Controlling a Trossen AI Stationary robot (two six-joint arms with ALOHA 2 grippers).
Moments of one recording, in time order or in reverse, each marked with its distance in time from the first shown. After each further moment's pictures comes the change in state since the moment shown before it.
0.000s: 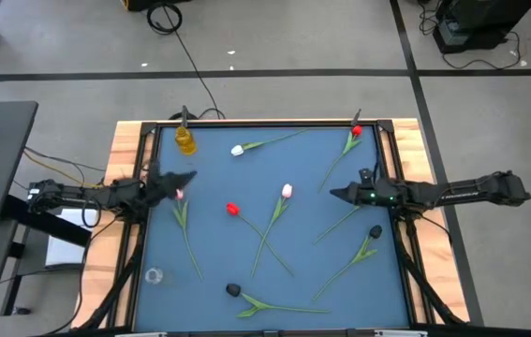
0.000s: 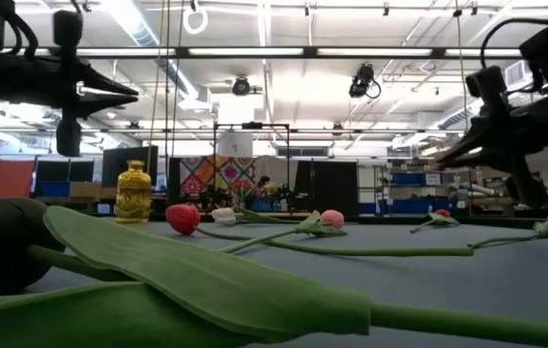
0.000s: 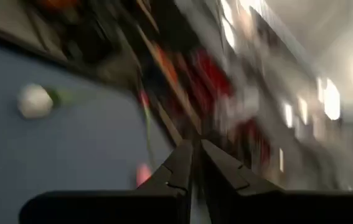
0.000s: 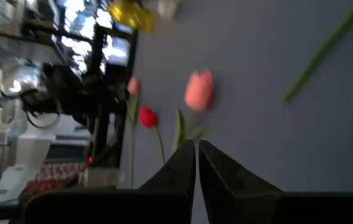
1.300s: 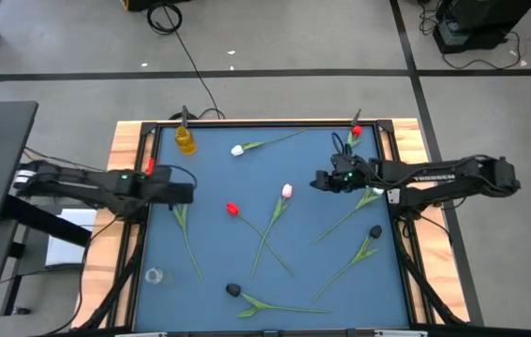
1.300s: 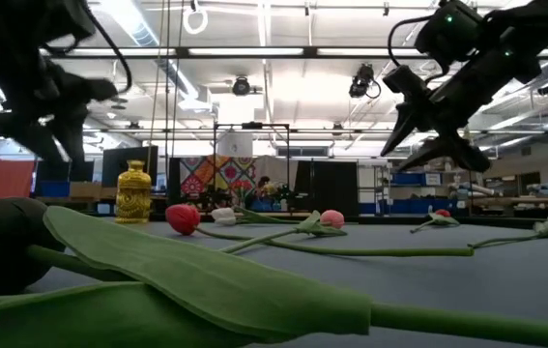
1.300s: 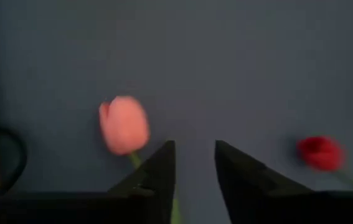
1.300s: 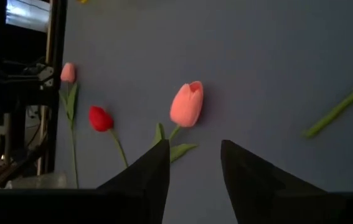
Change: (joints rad) left arm 0.001 0.659 0.540 -1.224 0.261 -0.496; right arm -0.184 0.616 0.500 -0.224 -0.200 -0.162
